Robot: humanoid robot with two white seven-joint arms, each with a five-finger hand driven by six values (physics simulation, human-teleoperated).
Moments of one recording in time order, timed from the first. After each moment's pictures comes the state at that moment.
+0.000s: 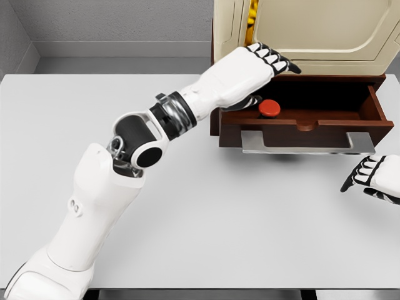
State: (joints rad) left arm -0.57 0.00 -0.48 -1.70 -0.90 -0.26 -0.44; right arm 0.34 -1.41 0.12 -1.77 0.41 -0.61 -0.15
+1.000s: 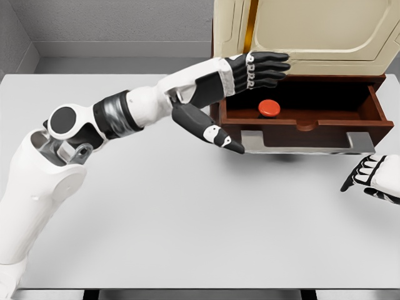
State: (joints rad) left arm -0.63 0.33 -0.52 -1.80 0.70 0.20 -0.61; right arm 0.34 -1.41 0.12 -1.77 0.41 -0.61 -0.15
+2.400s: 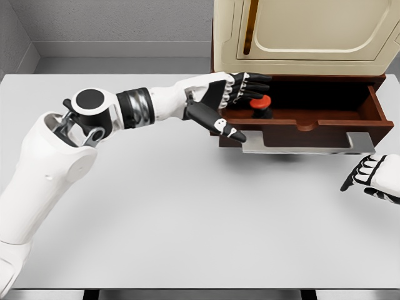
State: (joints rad) left arm -0.73 0.30 -0.59 -1.65 0.64 0.54 -0.52; right arm 0.34 -1.41 0.12 -1.77 0.41 -0.61 -0.16
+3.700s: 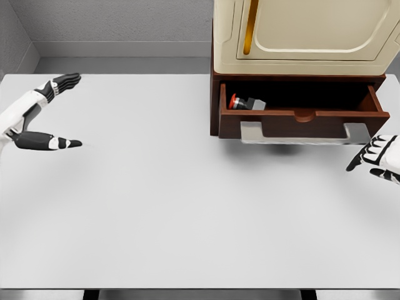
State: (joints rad) left arm -0.12 0.60 0.08 -1.59 0.25 -0.36 -0.61; right arm 0.31 -1.43 0.09 -1.76 0.34 -0.61 -0.16
